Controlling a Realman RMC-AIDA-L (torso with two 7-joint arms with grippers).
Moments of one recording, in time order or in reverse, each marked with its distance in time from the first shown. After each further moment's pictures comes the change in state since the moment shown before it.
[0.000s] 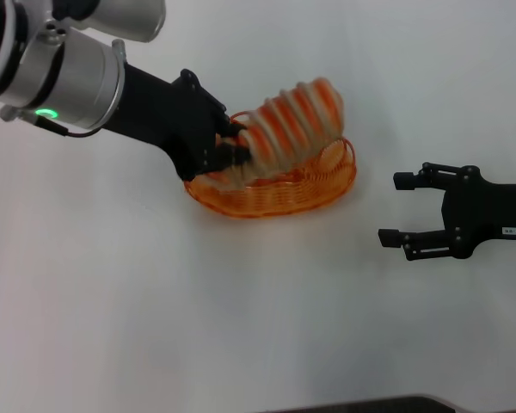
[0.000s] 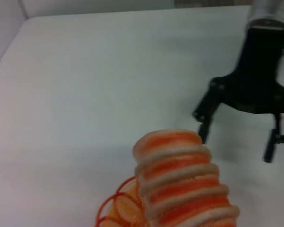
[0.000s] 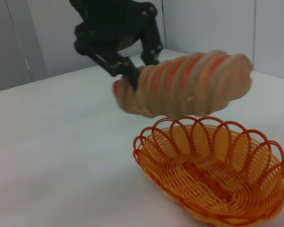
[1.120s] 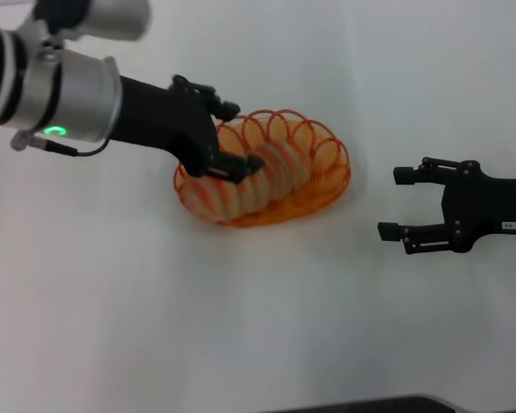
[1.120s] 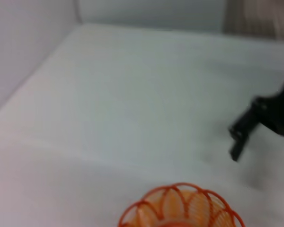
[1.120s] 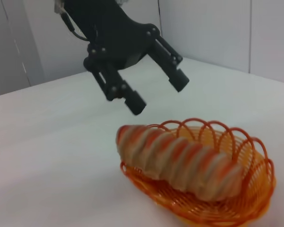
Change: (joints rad) left arm 0.084 -0.003 0.029 -0.046 -0.080 -0.141 -0.066; right arm 0.008 0.000 0.010 0.000 0.003 -0.001 0.014
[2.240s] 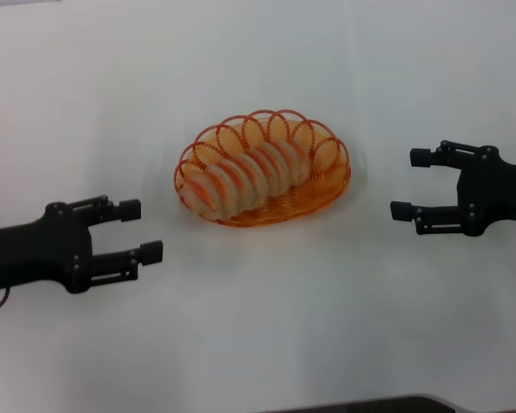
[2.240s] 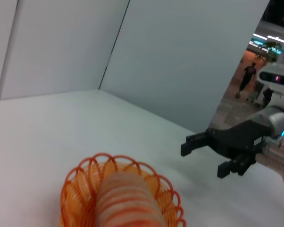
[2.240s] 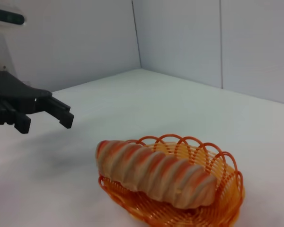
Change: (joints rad) left arm 0.188 0.084 -0.602 -0.648 -0.229 0.313 0.592; right arm 0.000 -0.001 0.091 0.001 -0.004 -0.016 0.000
